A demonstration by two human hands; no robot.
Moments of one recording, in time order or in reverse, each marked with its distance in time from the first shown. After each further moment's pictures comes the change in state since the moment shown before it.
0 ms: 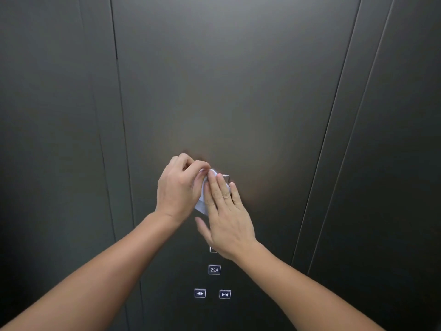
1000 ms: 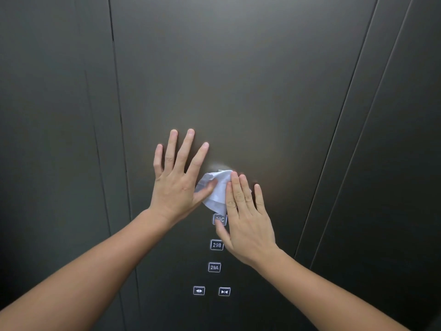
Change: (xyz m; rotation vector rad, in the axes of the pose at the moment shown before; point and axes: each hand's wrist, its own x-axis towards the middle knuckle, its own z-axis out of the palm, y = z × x) left_hand -0.011 -0.043 0.028 0.353 0.031 0.215; right_hand -0.025 0.023 0.005 -0.097 0.038 0.072
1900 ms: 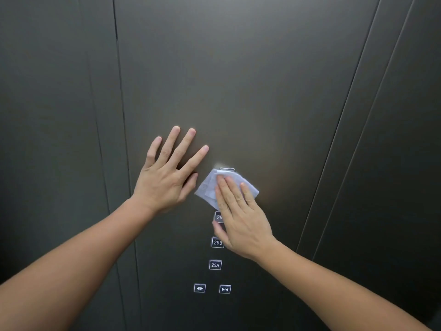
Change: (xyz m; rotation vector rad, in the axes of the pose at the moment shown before) left_hand 0.000 -0.043 0.000 0.193 0.010 0.254; right_hand 0.008 0.002 0.005 -0.086 -0.010 -0.214
